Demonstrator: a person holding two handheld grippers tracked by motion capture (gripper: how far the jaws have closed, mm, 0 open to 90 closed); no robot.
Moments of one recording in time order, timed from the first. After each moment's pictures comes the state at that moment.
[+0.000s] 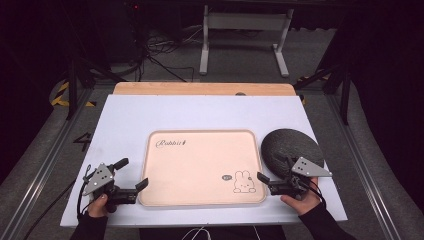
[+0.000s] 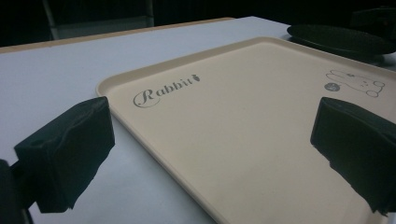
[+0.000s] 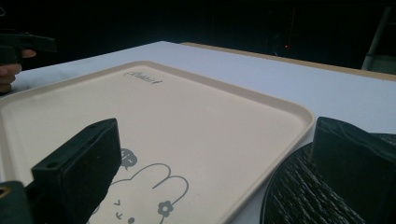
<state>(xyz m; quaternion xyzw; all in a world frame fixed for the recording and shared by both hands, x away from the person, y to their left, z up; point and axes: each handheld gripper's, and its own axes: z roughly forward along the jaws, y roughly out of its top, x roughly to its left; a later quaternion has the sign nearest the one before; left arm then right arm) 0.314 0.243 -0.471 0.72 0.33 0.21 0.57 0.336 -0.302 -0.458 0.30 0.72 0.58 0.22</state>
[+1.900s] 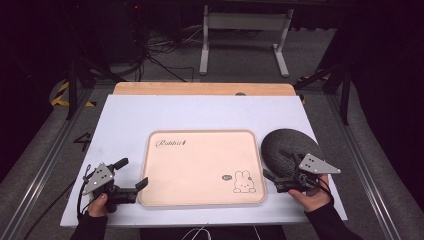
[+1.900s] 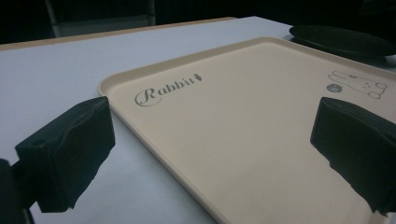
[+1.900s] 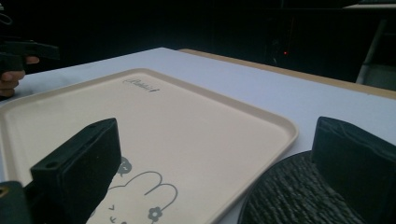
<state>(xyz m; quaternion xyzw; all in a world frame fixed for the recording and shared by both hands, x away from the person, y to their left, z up) 0.315 0.243 -0.471 0.72 0.34 0.21 0.57 0.337 -0.315 -0.441 0.29 0.72 0.59 0.23</state>
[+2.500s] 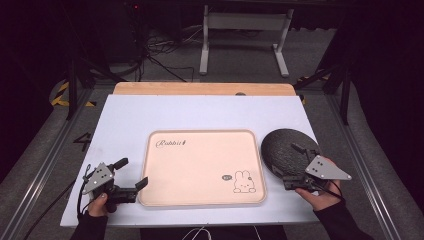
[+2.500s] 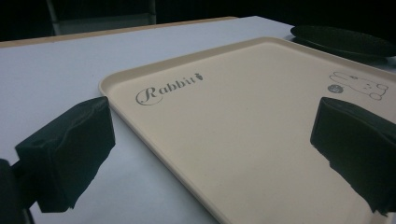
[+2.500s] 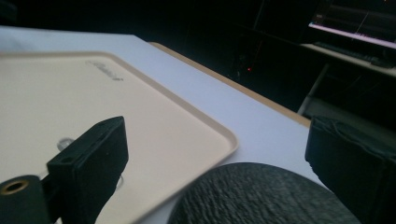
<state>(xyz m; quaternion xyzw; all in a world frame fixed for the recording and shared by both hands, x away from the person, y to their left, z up) 0.316 0.243 -0.471 0.72 0.34 0.21 0.57 0.326 -0.330 -0.420 0.22 0.74 0.52 0.36</state>
